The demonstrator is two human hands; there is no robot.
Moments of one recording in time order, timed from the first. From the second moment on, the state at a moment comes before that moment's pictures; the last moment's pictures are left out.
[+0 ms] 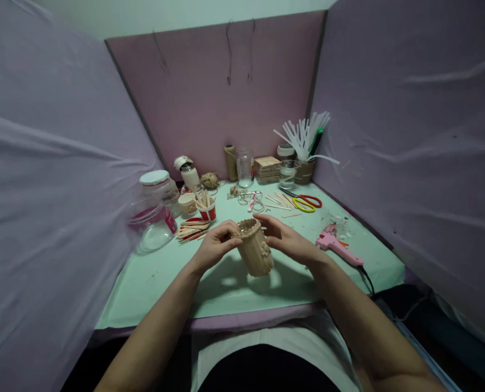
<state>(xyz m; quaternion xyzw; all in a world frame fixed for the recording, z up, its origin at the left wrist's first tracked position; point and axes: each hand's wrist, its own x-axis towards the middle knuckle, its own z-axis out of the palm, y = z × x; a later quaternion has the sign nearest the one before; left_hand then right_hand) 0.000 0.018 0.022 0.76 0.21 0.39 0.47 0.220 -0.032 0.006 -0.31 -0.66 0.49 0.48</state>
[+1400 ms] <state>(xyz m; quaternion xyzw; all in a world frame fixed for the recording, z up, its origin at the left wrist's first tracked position) 0.035 -0.008 -0.039 0.53 0.31 0.50 0.61 0.159 -0.034 -0.035 -0.45 -0.54 0.40 0.59</state>
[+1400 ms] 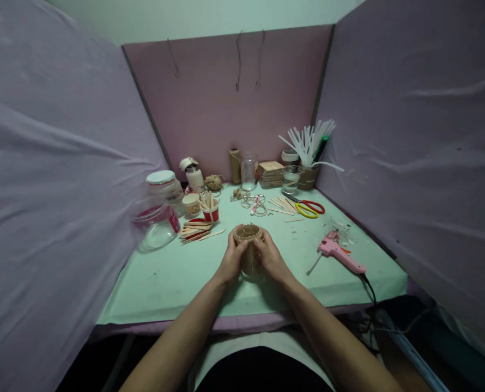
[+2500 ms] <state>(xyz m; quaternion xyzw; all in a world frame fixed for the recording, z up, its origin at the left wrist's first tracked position) 0.025 0.000 -0.005 0.30 0.22 0.42 0.83 0.168 -0.029 -0.004 -0.44 -0.56 0.29 0.64</state>
